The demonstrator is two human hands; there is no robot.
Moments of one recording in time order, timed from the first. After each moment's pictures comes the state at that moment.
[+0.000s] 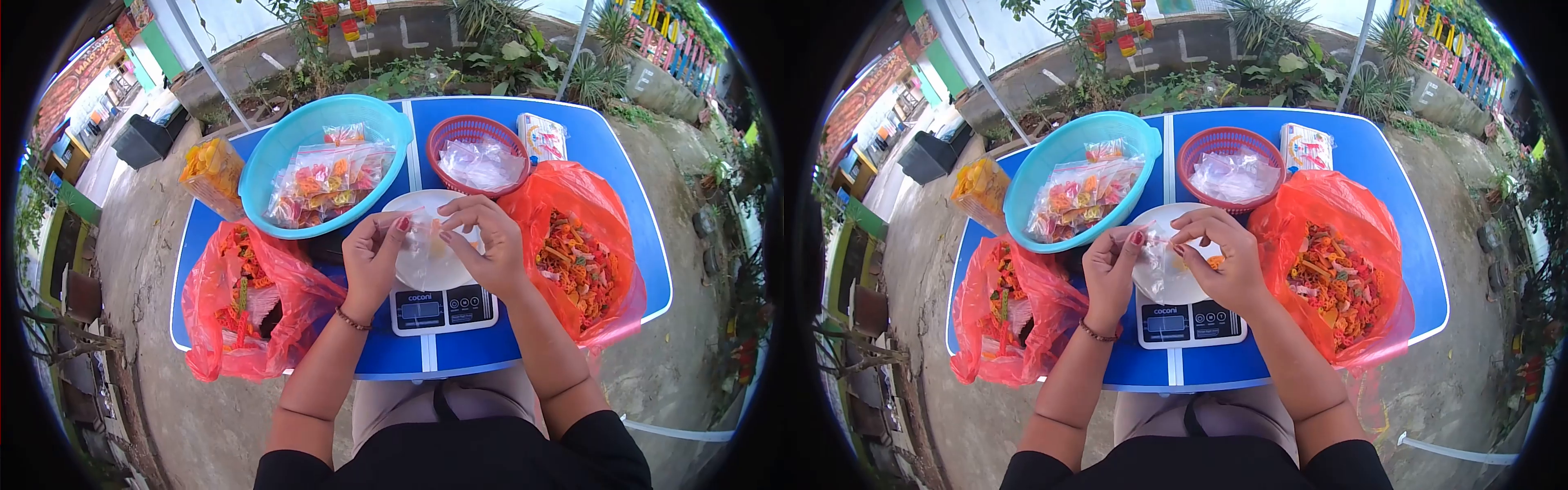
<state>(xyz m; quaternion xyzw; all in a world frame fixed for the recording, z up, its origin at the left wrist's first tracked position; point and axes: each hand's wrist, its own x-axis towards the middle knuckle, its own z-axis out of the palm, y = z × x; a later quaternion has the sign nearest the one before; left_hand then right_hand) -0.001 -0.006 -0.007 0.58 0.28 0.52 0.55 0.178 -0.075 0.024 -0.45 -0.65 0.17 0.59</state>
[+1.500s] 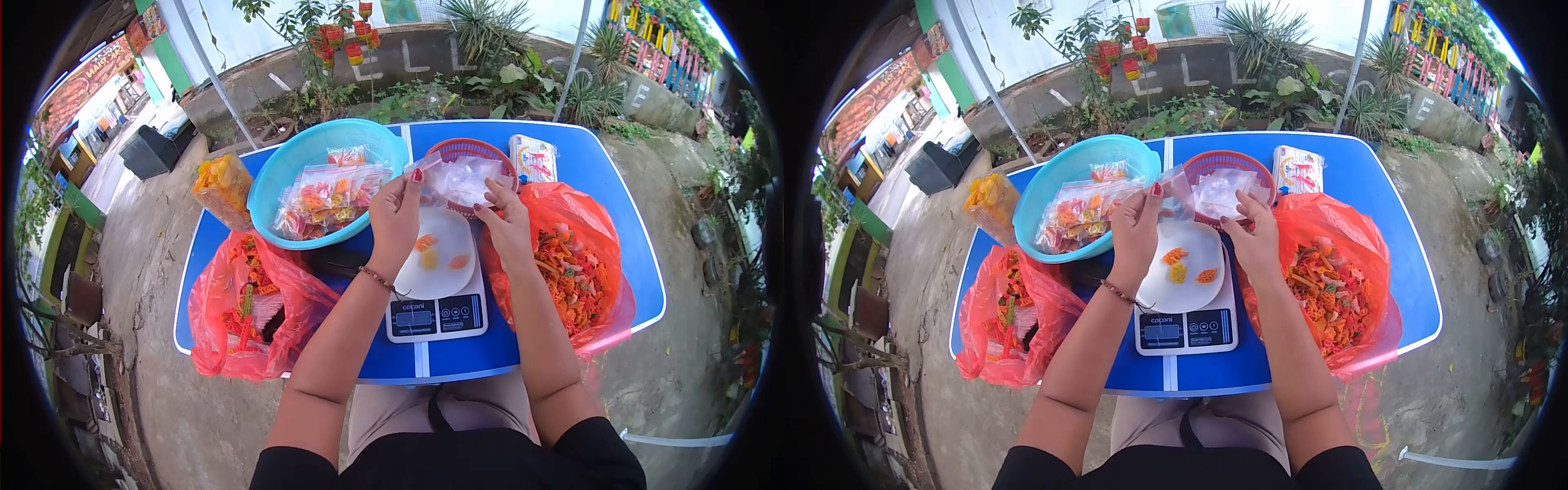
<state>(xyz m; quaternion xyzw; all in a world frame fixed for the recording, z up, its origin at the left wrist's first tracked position) 0.063 0.047 0.015 0.62 0.29 0.53 0.50 0.241 -0.034 -0.019 -0.58 -0.40 0.24 0.66</state>
